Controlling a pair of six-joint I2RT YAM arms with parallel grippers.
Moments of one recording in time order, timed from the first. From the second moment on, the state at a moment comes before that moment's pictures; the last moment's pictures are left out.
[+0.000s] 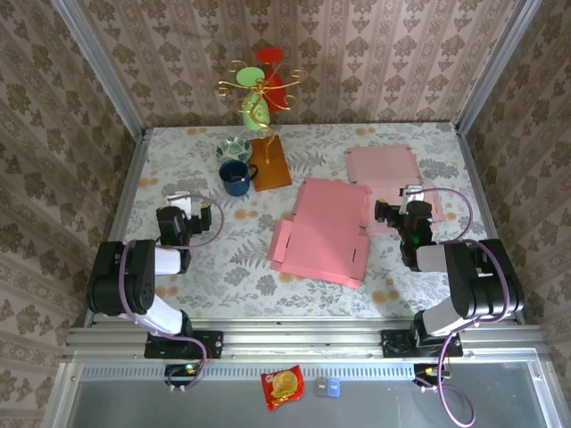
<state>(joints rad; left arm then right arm) -0.03 1.54 0.36 0.79 -0.07 0.08 0.02 1.52 0.38 0.73 0.13 0.08</state>
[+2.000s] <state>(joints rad) -0.26 1.16 0.78 -0.29 0.05 -0.75 0.08 0.88 0.99 -0.72 0.12 0.68</state>
